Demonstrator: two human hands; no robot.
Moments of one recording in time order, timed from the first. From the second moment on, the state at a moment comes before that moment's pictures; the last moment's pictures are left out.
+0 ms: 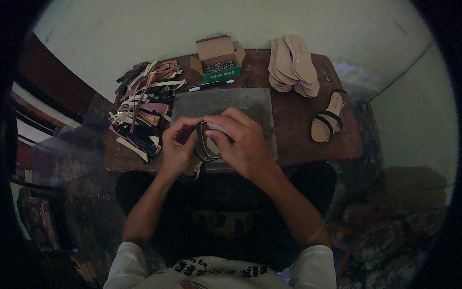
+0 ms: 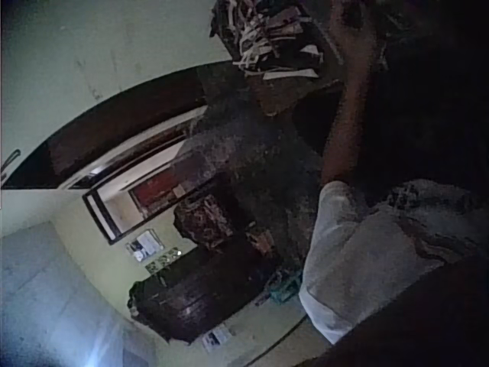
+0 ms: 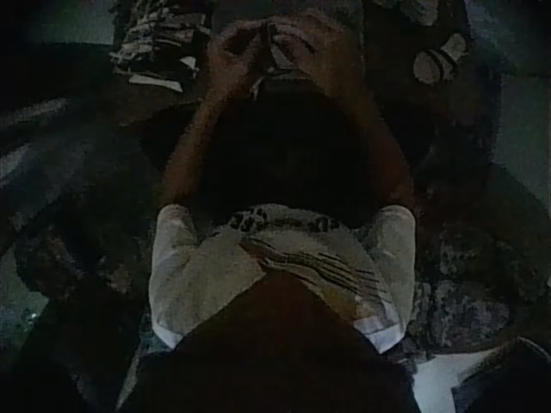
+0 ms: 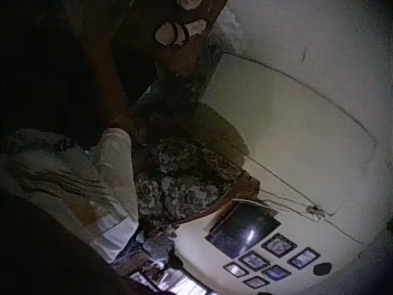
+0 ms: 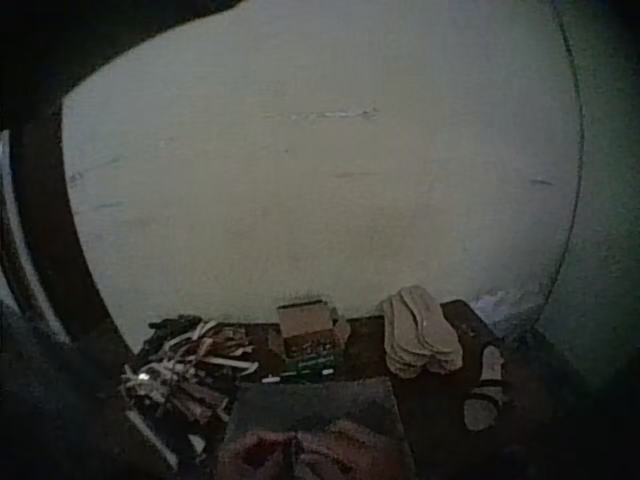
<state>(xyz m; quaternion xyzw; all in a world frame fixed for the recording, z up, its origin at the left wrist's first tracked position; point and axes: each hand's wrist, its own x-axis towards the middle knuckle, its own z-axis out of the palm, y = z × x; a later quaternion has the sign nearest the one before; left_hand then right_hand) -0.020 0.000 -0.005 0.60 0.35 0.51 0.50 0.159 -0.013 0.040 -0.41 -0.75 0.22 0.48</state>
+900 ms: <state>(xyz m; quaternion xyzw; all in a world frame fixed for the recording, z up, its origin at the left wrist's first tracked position) -0.023 0.008 -0.010 0.64 0.37 0.52 0.43 0.163 -0.007 0.029 -0.40 -0.78 0.14 0.46</state>
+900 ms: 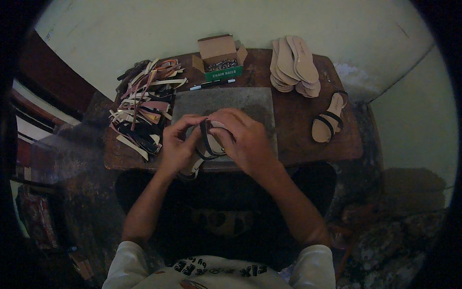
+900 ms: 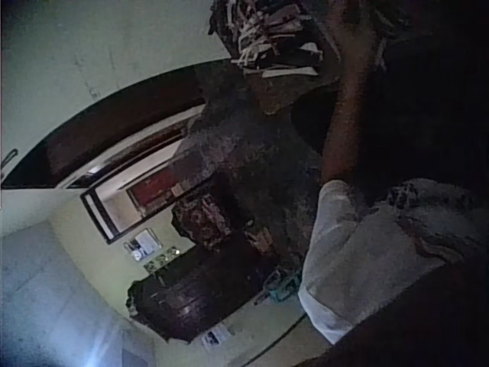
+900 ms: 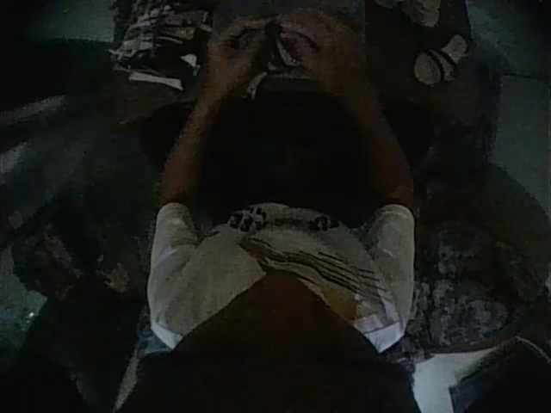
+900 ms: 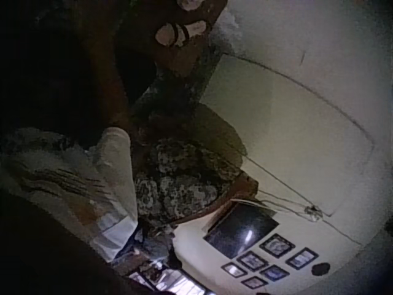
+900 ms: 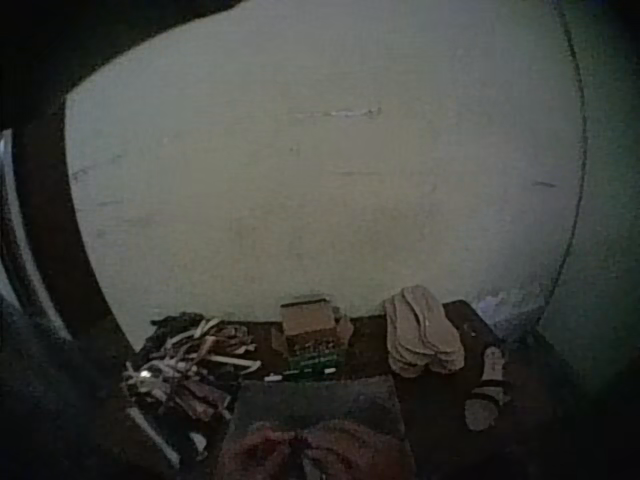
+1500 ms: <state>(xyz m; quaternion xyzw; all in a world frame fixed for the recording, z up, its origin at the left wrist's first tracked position) -0.025 0.011 -0.005 0.69 0.34 0.54 0.35 0.165 -0.006 0.032 -0.36 -0.80 0.14 0.46</state>
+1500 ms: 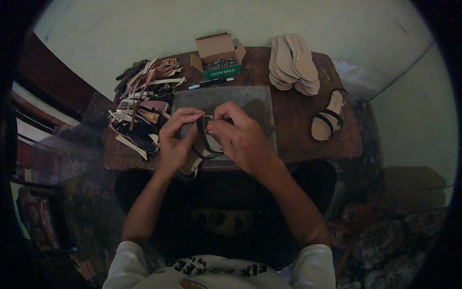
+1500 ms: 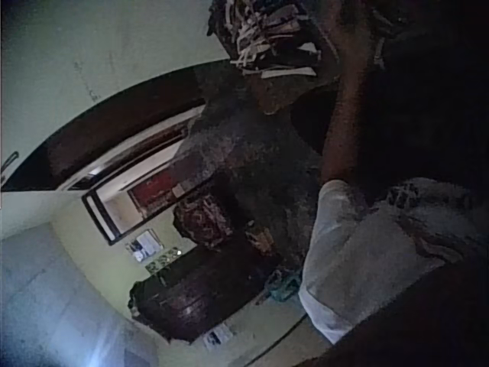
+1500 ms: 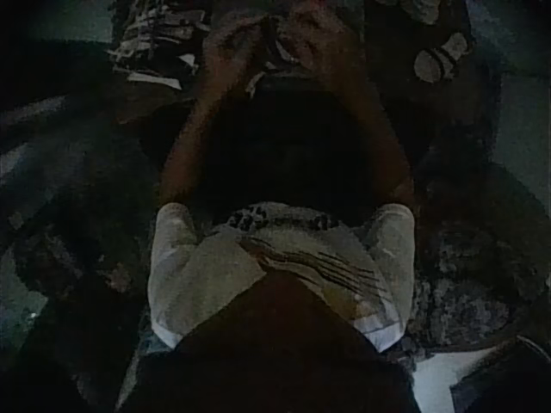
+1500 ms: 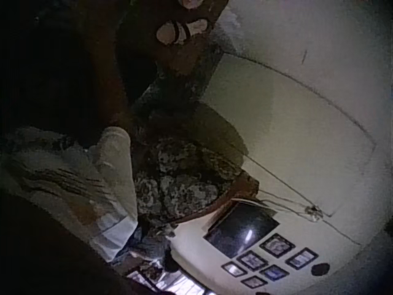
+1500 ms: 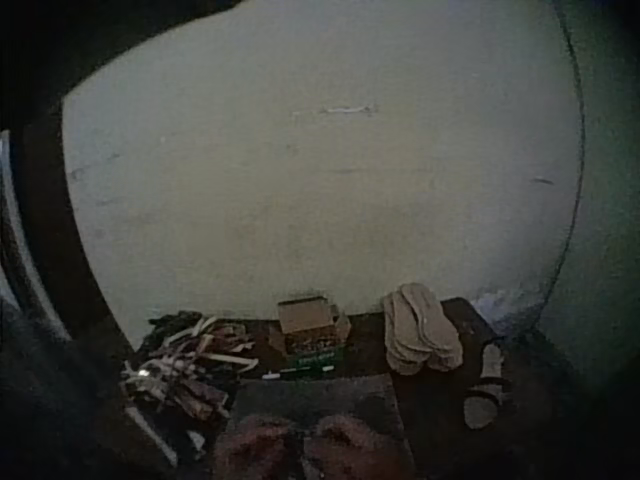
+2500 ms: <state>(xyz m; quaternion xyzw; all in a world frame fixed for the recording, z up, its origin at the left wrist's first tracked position) -0.034 0.011 -0.004 0.64 0.34 0.47 0.50 0.165 -0.006 0.033 -0.36 -0.80 0.16 0.46</state>
